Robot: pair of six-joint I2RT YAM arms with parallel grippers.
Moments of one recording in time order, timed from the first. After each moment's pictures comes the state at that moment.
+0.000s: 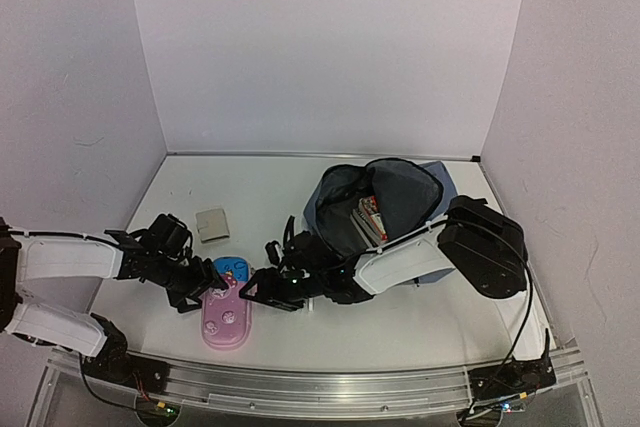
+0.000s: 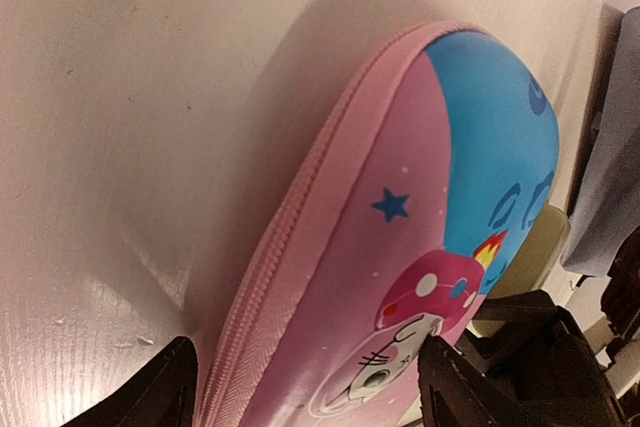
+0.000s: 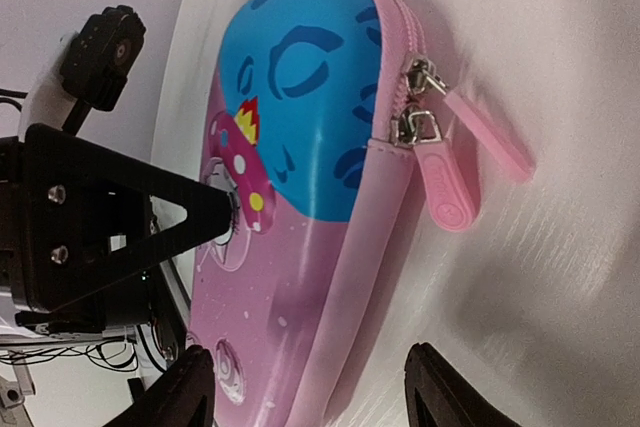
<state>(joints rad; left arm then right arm) -0.57 1.22 0.48 -0.34 0.27 -1.12 1.13 2.22 1.33 0.32 -0.29 1.03</state>
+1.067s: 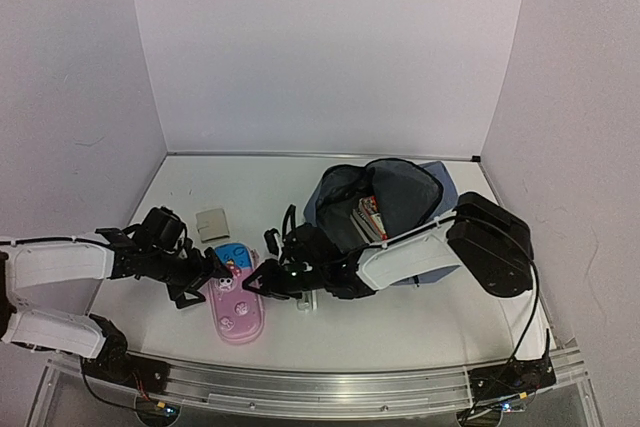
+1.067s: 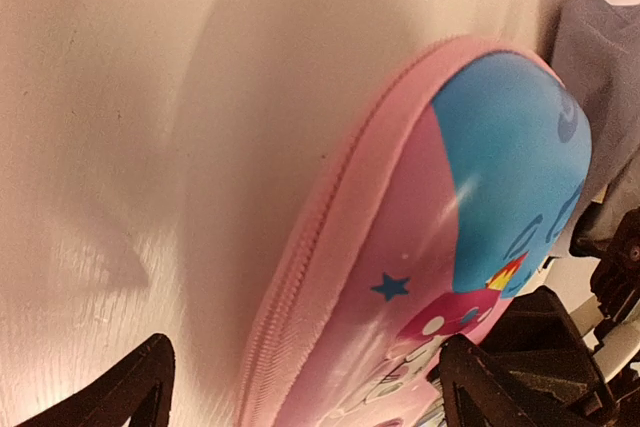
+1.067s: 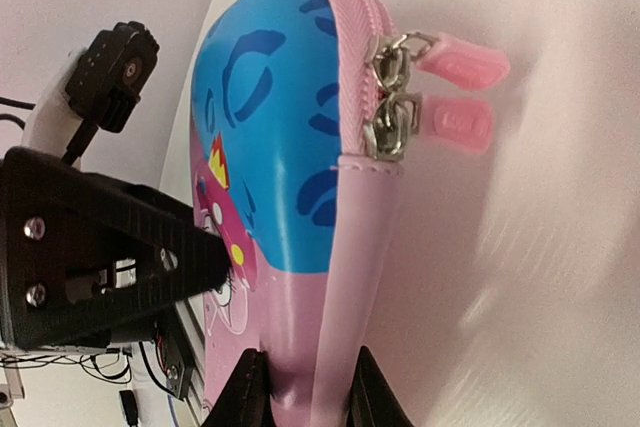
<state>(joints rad) -0.56 1.15 0.50 -0.33 0.29 -1.11 1.12 2.20 1.35 0.33 -0.25 0.97</state>
